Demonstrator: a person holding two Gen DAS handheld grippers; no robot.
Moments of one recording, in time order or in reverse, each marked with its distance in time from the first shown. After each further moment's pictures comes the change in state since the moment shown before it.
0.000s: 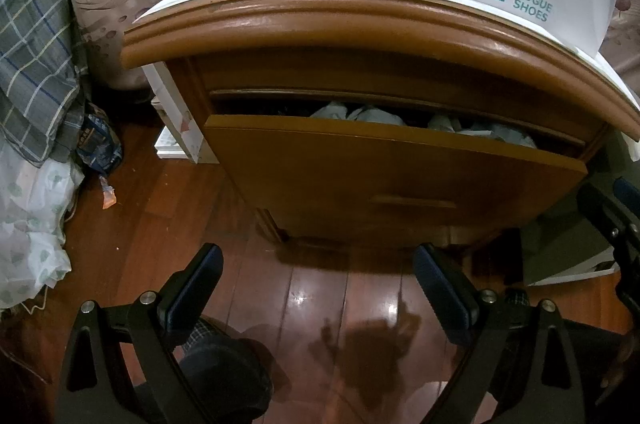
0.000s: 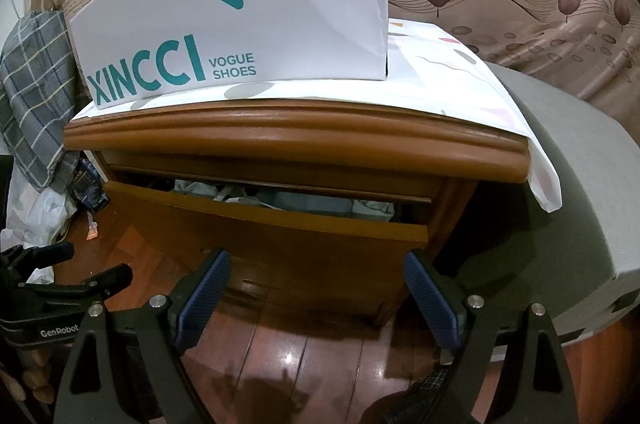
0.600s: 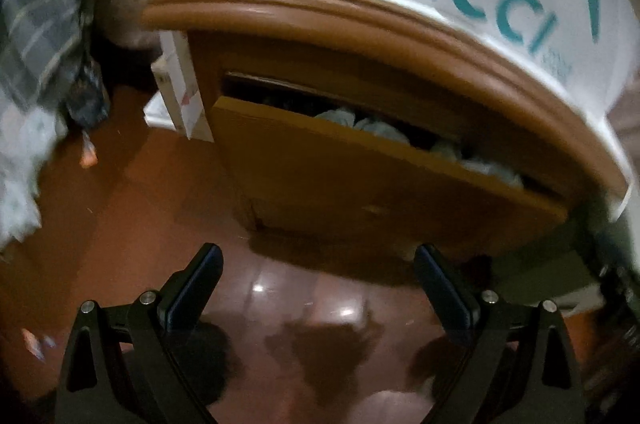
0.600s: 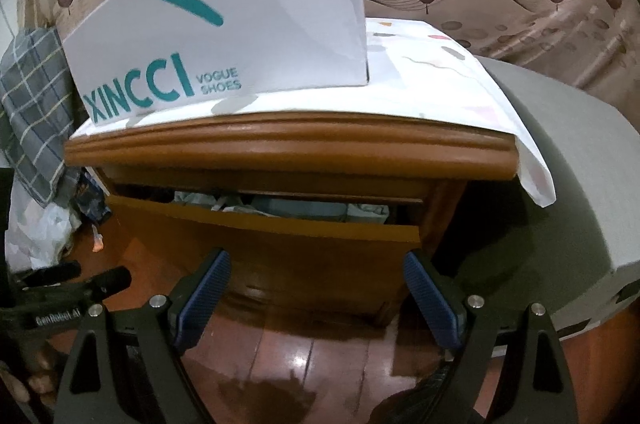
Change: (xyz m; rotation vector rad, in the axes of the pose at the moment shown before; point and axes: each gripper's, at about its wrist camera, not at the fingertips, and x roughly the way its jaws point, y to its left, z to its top) left arm -0.001 0.028 0.006 -0.218 0.022 -0.130; right arm -0.003 -0.014 0.005 0.057 -0.010 0.018
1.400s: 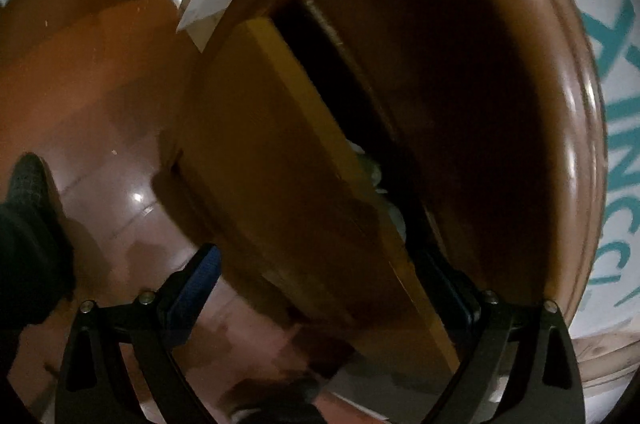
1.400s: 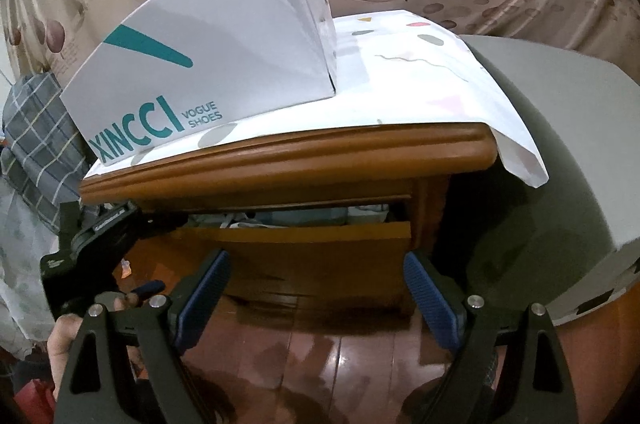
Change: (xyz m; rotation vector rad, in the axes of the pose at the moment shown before) left arm 0.084 0.056 0.025 -0.682 0.047 -0.289; right arm -0.009 -0.027 0.008 0.126 0.005 0.081
